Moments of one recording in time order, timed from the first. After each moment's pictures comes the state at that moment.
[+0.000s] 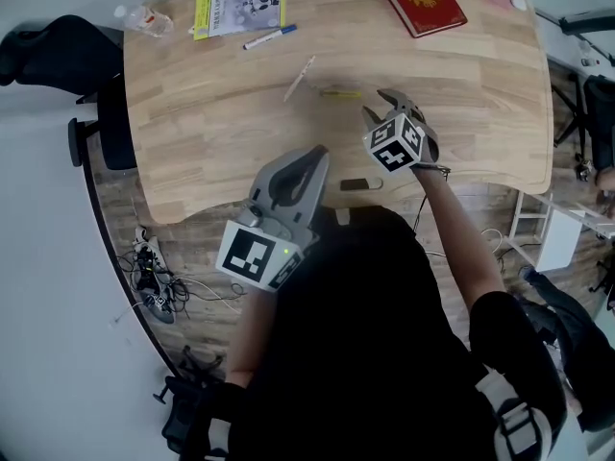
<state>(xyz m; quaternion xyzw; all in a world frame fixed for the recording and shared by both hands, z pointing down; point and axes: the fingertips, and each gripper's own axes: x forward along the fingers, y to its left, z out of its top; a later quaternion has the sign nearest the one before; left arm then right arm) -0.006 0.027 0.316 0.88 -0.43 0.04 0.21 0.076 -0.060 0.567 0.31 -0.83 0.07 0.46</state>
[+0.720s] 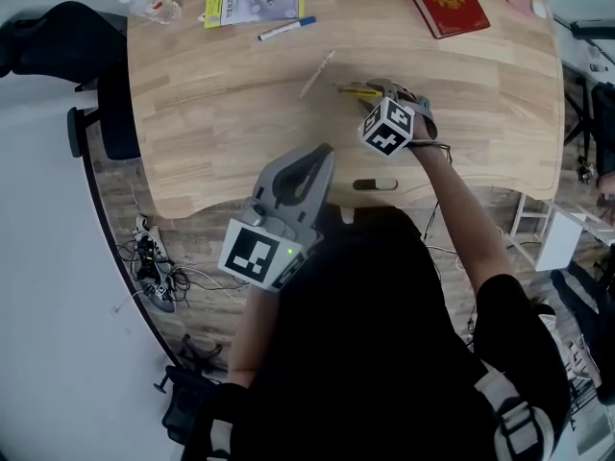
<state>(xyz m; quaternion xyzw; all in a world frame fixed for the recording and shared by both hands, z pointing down) -0.043 0.012 0.330 0.87 -0.43 0.05 0.23 0.013 -0.073 0.618 0.19 -0.83 0.03 0.52</state>
